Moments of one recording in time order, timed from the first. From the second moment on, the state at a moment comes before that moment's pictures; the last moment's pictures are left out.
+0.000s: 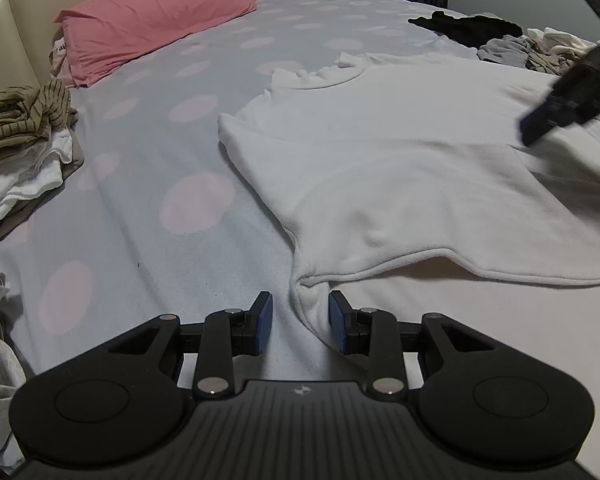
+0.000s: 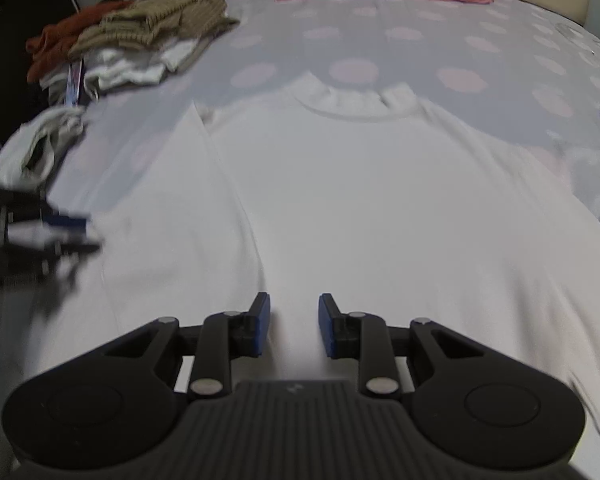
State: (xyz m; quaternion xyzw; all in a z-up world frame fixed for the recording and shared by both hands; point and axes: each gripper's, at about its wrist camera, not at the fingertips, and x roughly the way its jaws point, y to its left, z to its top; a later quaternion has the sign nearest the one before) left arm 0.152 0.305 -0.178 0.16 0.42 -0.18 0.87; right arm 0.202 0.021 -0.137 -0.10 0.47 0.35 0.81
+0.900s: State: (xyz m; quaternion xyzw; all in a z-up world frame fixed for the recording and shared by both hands) left arm 0.147 0.301 -0.180 0.17 0.42 -0.16 0.88; right arm 0.148 -0.035 -0.151 -0.11 0.49 0.33 0.80
